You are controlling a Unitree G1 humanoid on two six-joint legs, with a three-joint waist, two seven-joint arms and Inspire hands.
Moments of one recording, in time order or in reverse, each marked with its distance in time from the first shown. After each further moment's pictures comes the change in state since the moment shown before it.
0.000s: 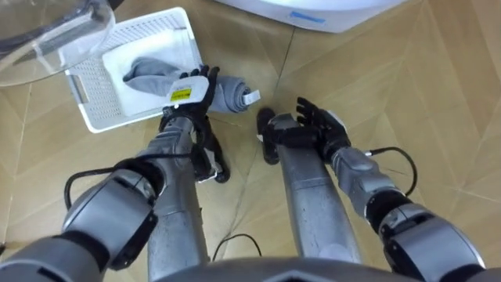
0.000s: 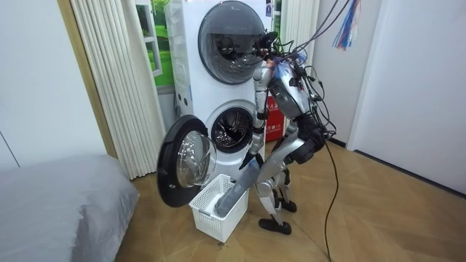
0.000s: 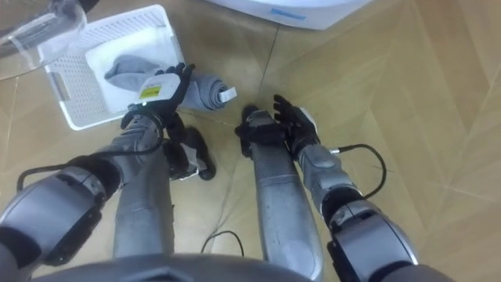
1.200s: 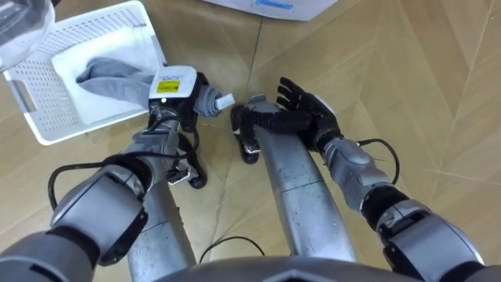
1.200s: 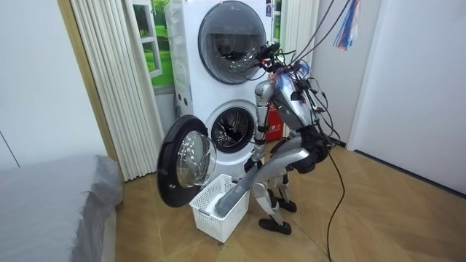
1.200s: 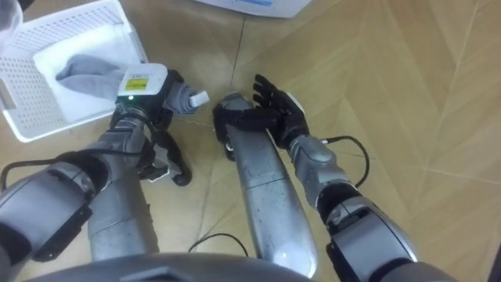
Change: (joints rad) left arm -0.020 0.050 -0.057 0.030 0.075 0.020 0.124; right arm -0.014 0.002 0.066 -0.050 0.177 -0.066 0.097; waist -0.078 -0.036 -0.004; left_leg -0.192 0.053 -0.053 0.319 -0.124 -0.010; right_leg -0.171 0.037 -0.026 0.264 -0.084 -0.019
